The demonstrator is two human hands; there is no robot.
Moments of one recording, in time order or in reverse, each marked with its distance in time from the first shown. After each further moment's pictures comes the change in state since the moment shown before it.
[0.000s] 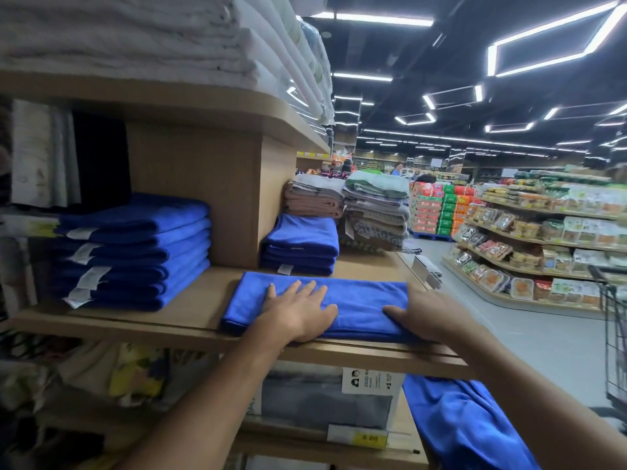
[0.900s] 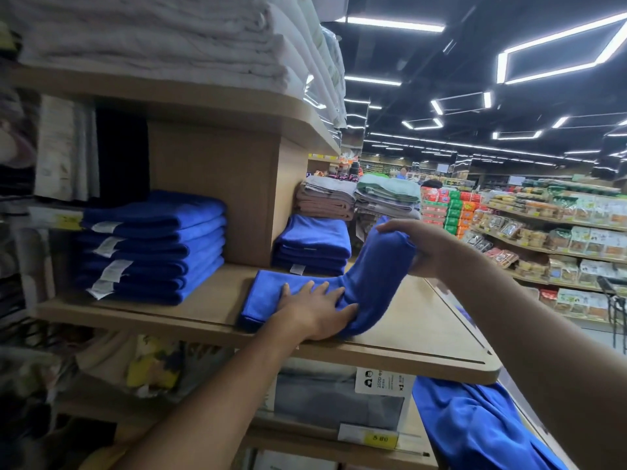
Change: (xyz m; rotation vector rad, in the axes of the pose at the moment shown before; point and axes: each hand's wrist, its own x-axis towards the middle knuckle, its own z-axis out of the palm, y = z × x) left_hand -0.009 0.001 -0.007 -0.019 0.043 0.066; right_hand 0.039 -0.052 -0.096 1.584 -0.498 0.047
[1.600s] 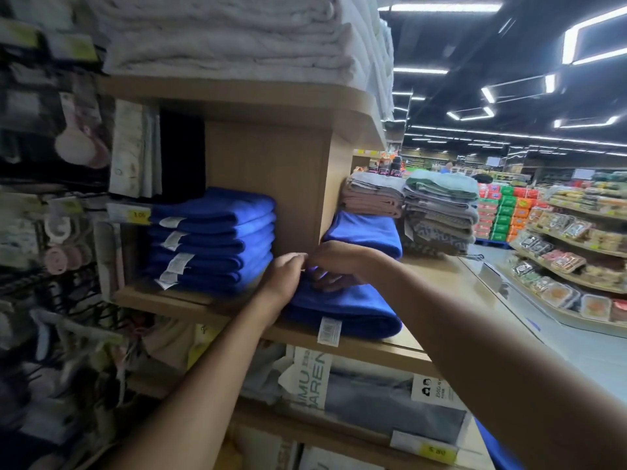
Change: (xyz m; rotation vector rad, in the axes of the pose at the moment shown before) left_hand -0.027 -0.107 -0.026 -1.227 0.519 -0.274; right_hand 0.072 0.048 0.178 -0.707 -0.188 0.011
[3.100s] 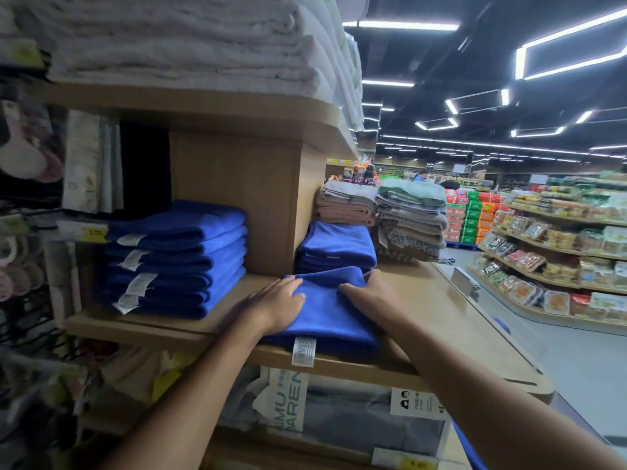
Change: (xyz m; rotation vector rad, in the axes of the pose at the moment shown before) left_hand 0.024 -0.018 0.011 0.885 -0.317 0.157; right_hand -0.009 0.108 -0.038 -0.124 0.642 0.013
